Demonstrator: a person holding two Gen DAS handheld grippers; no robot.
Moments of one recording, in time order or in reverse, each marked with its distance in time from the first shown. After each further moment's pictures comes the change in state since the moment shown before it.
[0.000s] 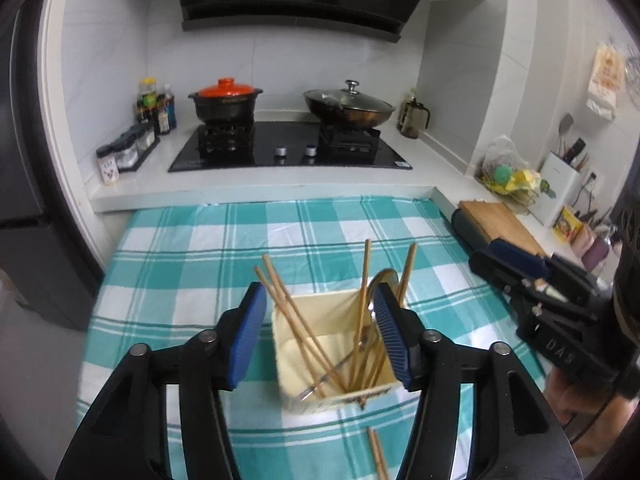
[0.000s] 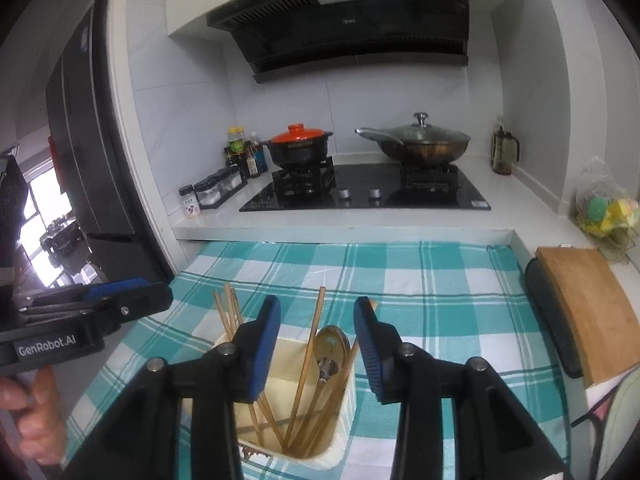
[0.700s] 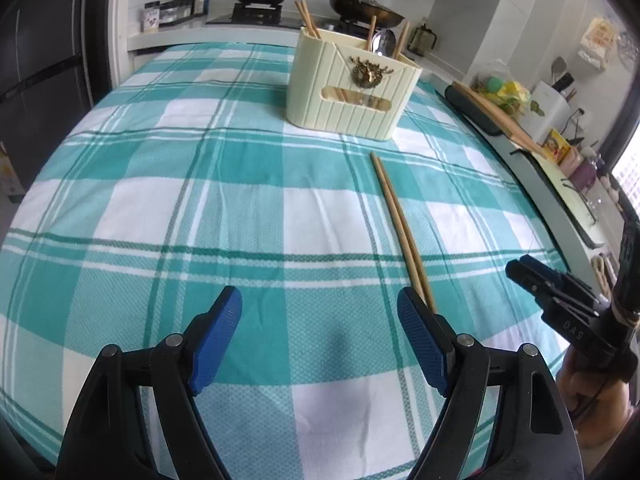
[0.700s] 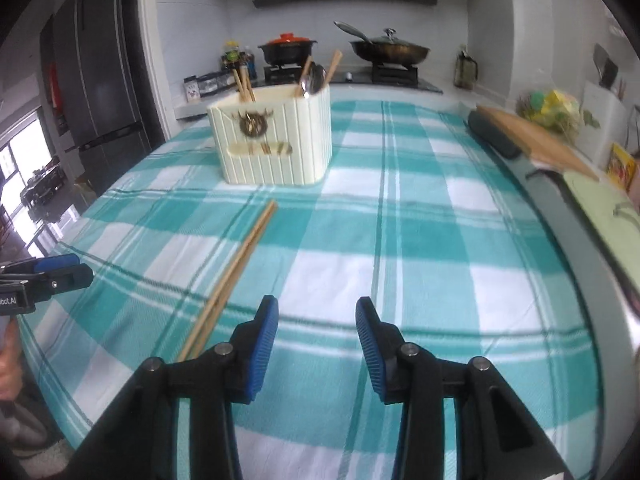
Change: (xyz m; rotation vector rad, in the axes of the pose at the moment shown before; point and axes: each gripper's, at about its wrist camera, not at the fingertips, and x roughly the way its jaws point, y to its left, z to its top) left arm -0.053 -0.013 -0.311 -0.169 0.205 -0.038; right arm -0.132 0.017 -0.288 0.037 0.232 -0.103
